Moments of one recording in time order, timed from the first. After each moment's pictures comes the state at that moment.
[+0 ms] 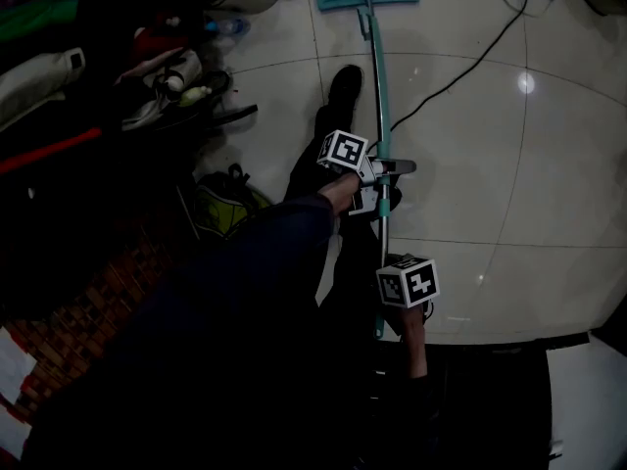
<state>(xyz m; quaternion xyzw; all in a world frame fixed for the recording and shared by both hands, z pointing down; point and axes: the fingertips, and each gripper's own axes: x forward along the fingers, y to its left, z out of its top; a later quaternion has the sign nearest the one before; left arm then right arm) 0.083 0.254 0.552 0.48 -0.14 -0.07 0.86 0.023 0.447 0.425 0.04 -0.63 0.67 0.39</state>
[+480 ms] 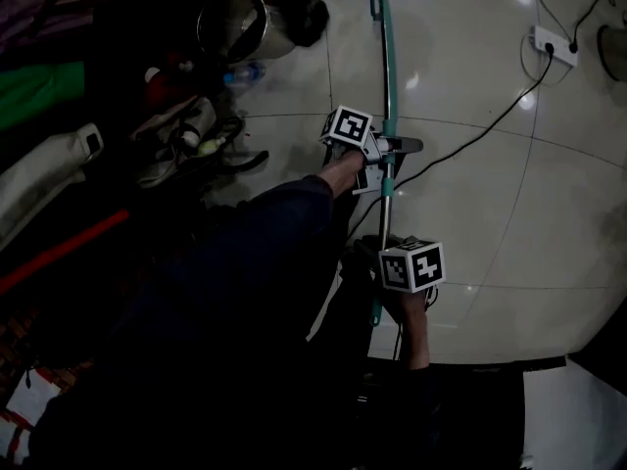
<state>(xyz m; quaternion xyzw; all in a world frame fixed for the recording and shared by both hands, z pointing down) -0.028 -0.001 0.572 0.50 -0.14 -0.11 0.85 -0.089 0.205 0.459 0.05 -0.63 0.67 0.39</state>
